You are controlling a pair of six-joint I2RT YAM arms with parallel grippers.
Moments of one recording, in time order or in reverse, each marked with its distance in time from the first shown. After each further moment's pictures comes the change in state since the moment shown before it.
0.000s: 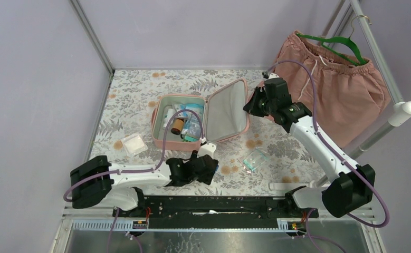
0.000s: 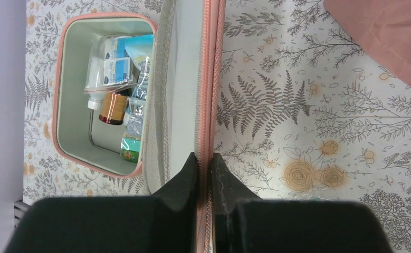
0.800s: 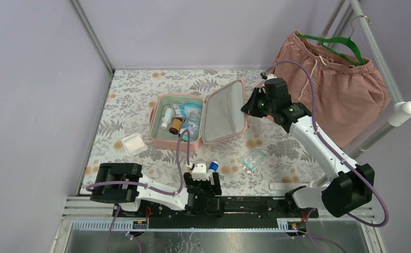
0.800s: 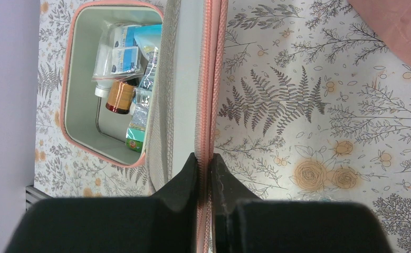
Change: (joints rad) left arm -0.410 0.240 0.013 -0.127 -0.659 -0.905; right arm -0.004 0.003 -0.013 0.015 -0.070 -0.001
